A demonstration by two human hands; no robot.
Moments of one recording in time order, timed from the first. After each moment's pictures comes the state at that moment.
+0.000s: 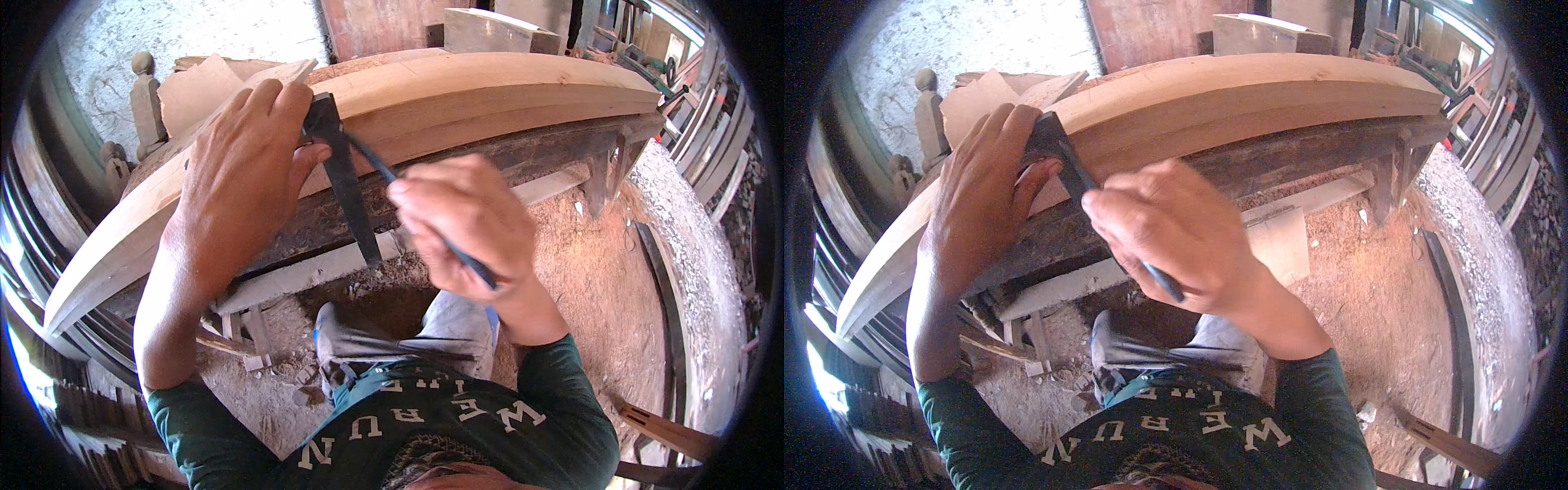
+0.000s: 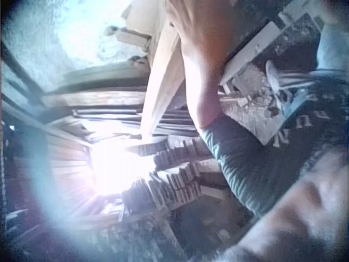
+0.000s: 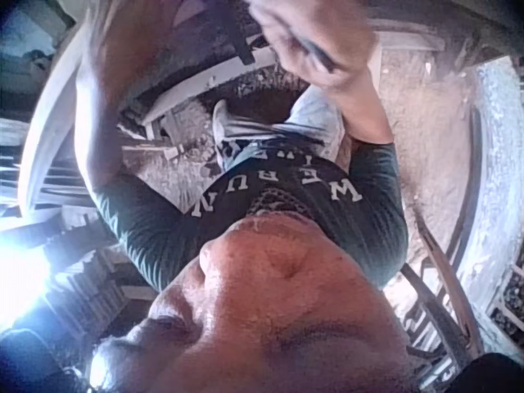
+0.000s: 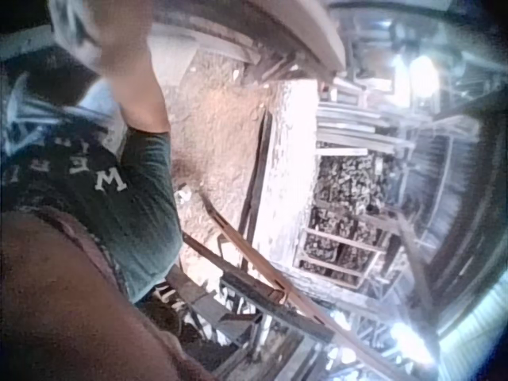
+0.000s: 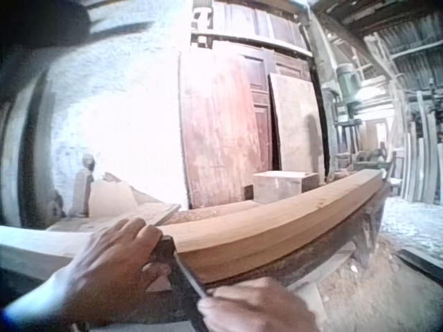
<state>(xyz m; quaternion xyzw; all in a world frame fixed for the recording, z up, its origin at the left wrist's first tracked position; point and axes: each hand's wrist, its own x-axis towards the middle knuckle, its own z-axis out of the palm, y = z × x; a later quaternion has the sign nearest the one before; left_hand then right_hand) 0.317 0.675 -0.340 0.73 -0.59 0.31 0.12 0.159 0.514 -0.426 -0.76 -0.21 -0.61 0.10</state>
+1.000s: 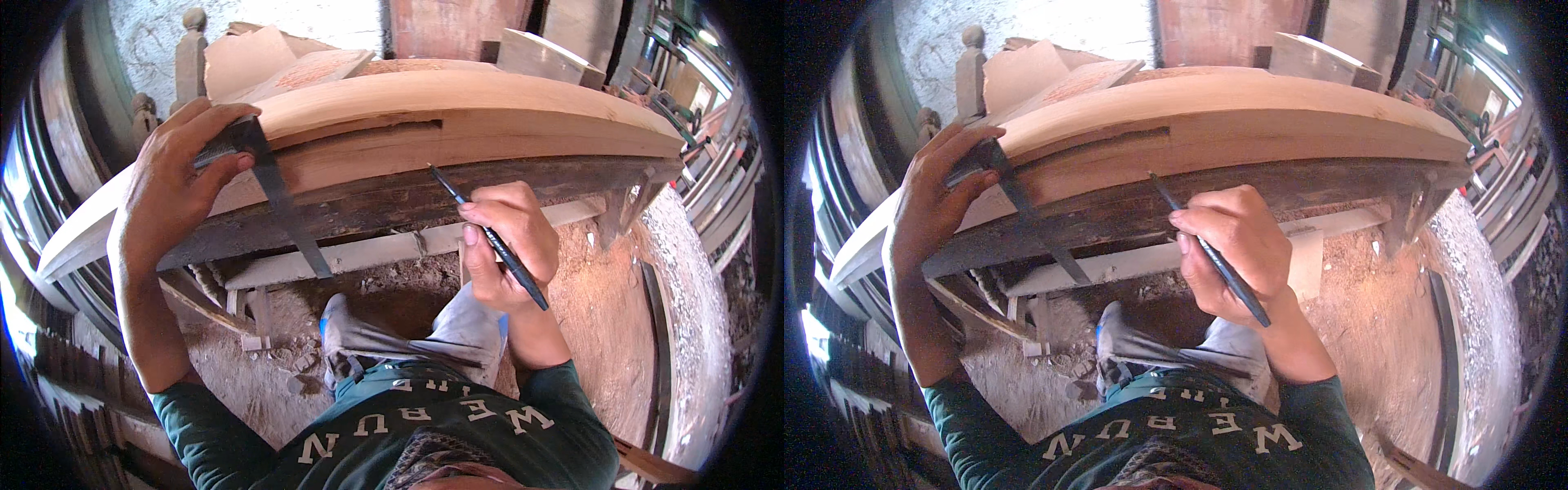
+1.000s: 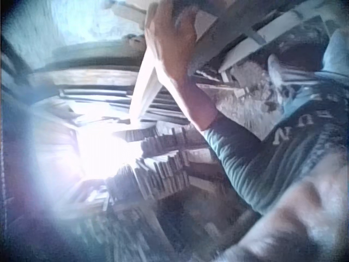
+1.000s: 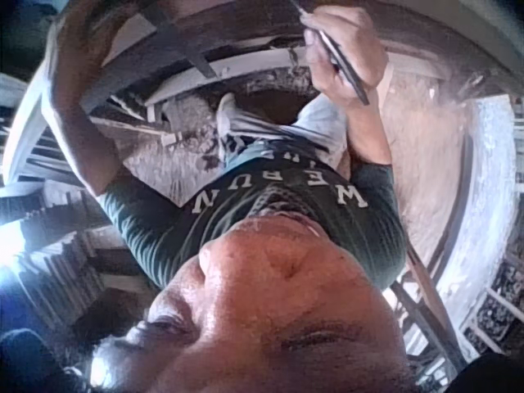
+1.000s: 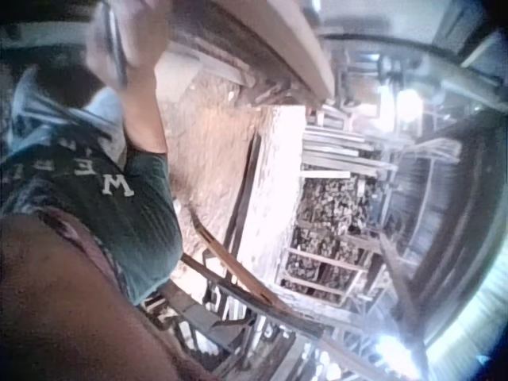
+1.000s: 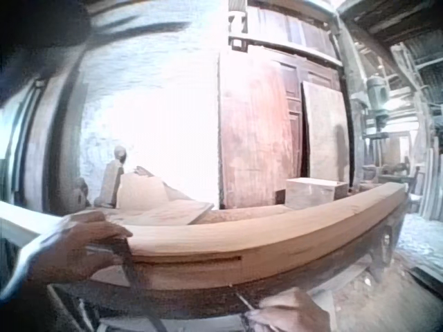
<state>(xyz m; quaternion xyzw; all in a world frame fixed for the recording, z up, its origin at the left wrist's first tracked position) 0.386 0.802 -0.332 0.78 -0.54 0.25 0.20 0.172 0.549 -0.448 -0.76 -0.15 -0.60 0.18</state>
